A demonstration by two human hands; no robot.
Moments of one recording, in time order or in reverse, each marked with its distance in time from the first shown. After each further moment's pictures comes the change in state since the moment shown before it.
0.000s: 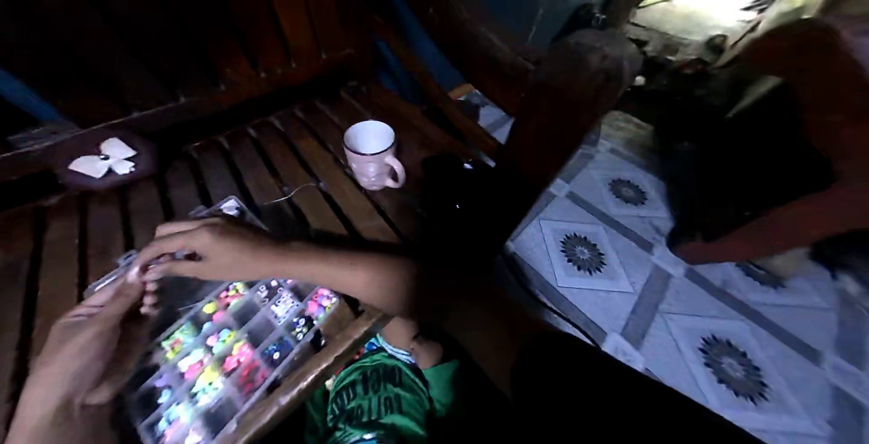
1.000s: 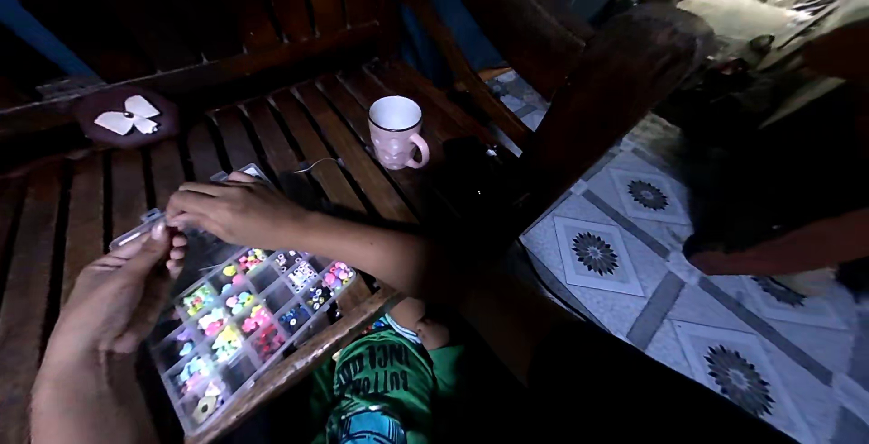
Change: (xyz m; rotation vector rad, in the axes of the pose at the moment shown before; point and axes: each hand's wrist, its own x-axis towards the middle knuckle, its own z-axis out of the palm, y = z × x) left_hand -0.011 0.020 0.019 -0.037 0.044 -0.029; right_hand -0.005 -0.001 -0.001 -0.311 0.084 -0.161
